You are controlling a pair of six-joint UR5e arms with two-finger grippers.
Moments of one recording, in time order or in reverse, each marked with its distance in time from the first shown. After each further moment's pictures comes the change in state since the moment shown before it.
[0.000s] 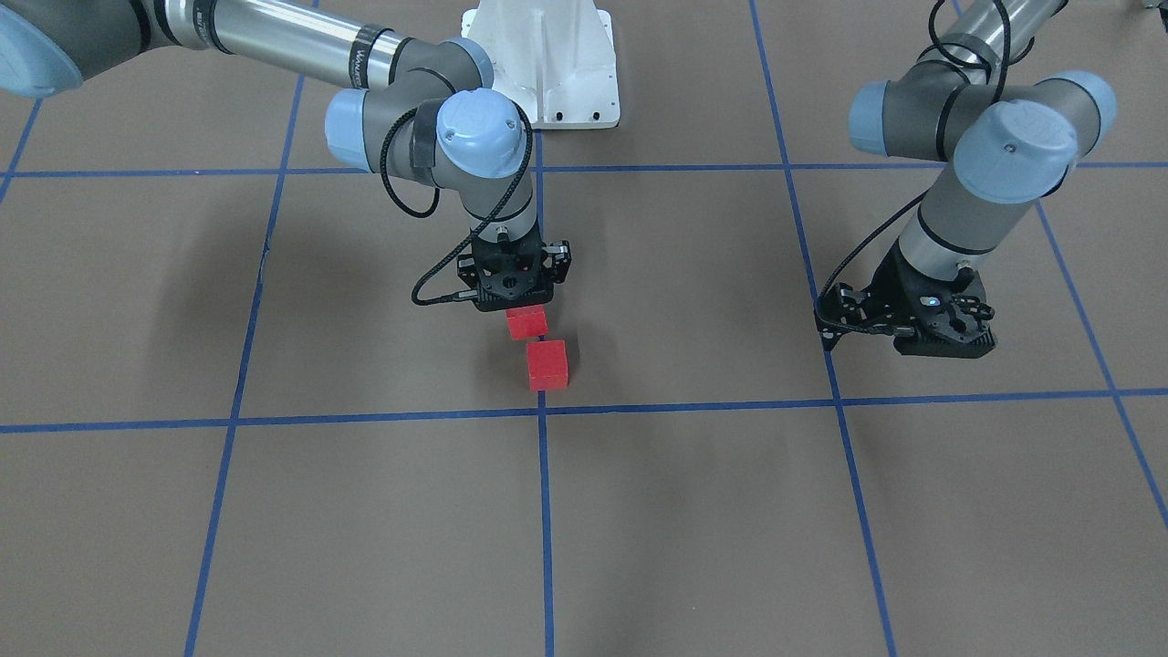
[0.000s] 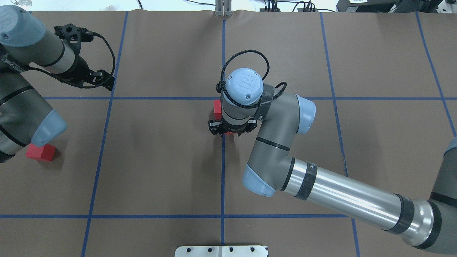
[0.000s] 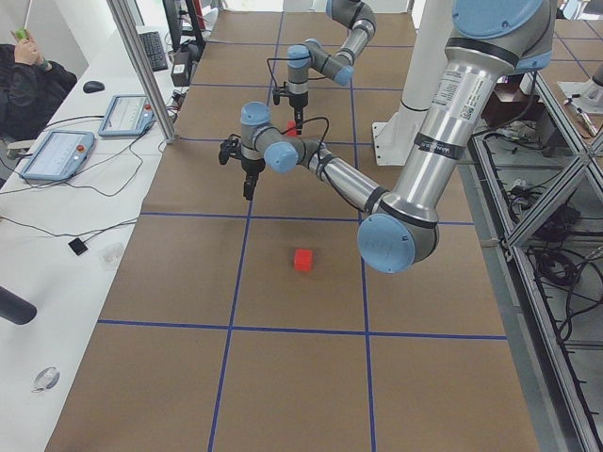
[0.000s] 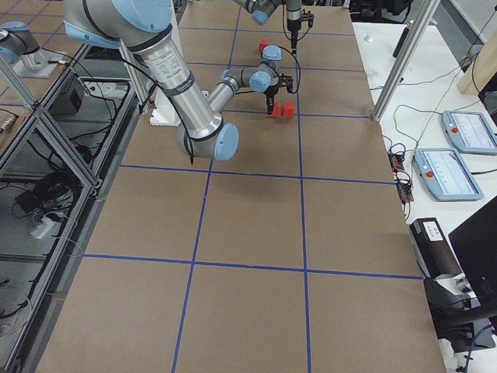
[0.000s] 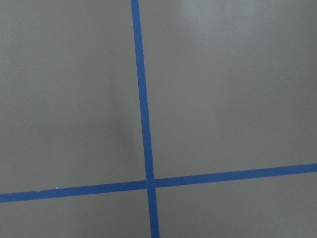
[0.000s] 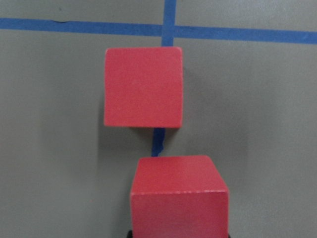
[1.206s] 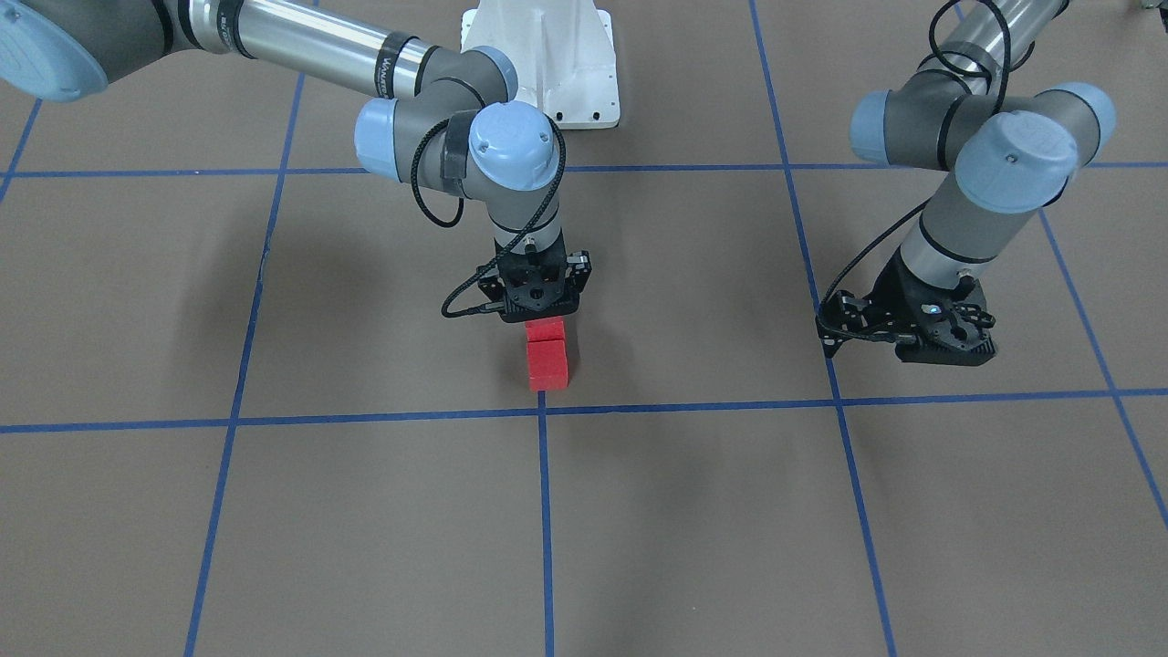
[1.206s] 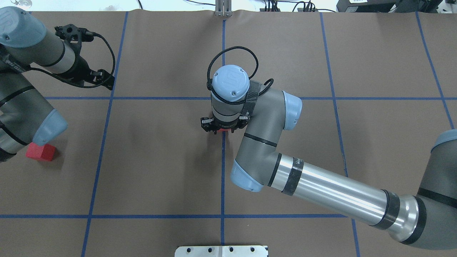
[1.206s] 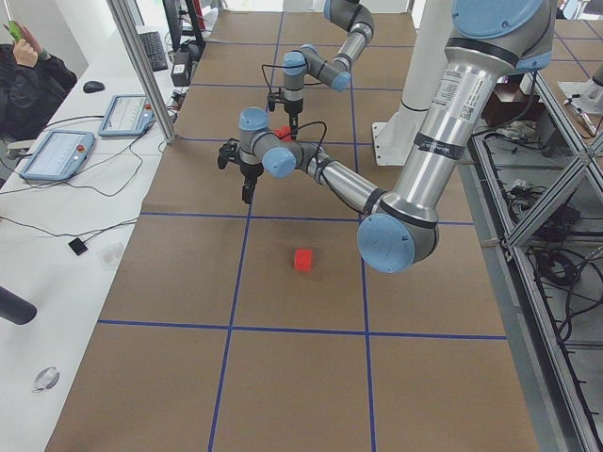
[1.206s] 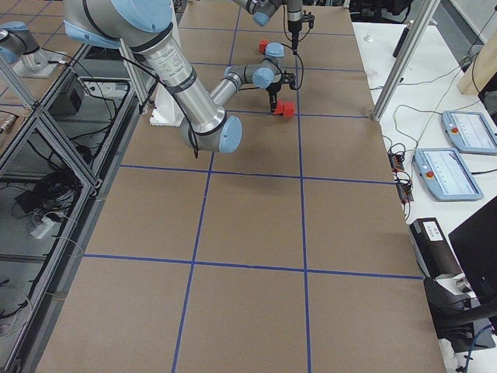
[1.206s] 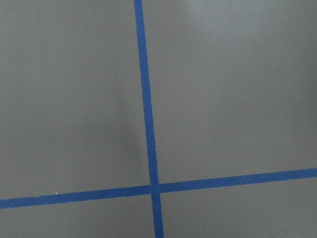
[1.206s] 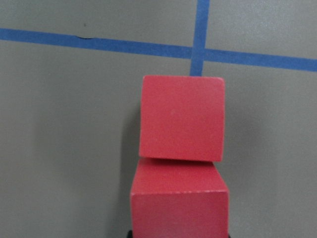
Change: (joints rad) left arm -0.002 -0.002 0.023 -0.030 0.001 0.000; right arm -0.001 0.059 -0.073 -0.002 -0.016 -0.027
